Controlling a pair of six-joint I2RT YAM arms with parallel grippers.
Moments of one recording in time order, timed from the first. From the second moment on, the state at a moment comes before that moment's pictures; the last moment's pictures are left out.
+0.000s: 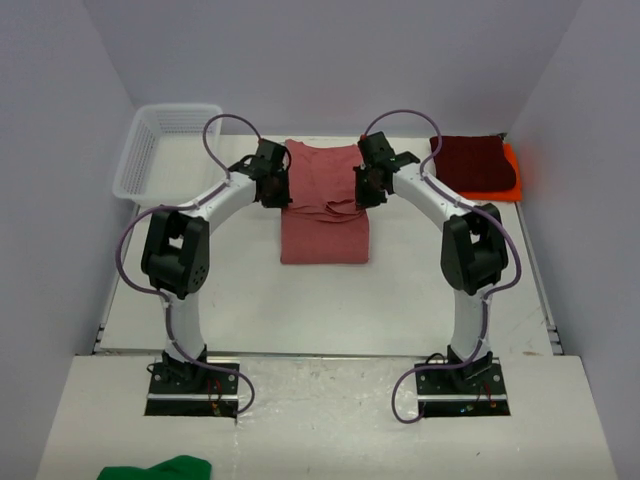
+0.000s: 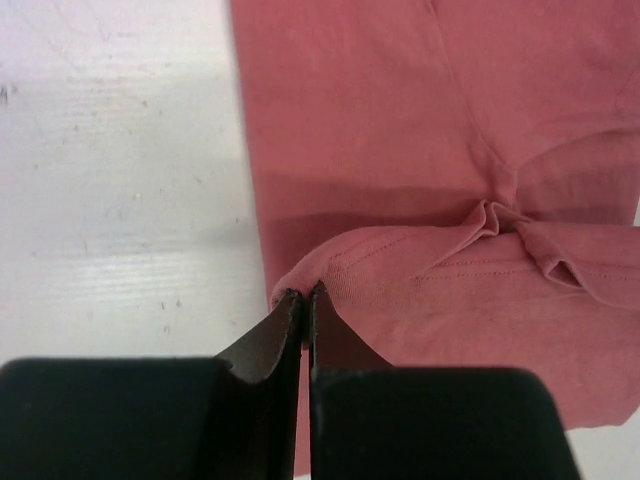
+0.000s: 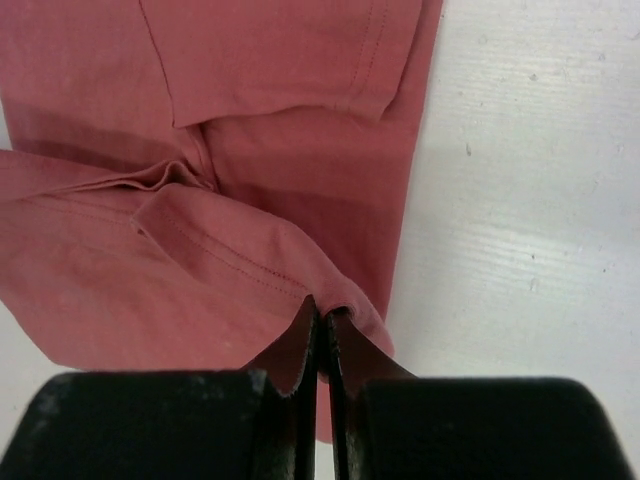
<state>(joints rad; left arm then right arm) -0.38 1.96 1.53 -0.53 -0.03 -0.43 0.43 2.02 1.70 -0.71 0.00 0.39</state>
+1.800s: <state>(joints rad) -0.48 1.95 1.34 -0.18 0.41 -0.41 0.43 1.76 1.20 -0.52 -0.22 0.48</state>
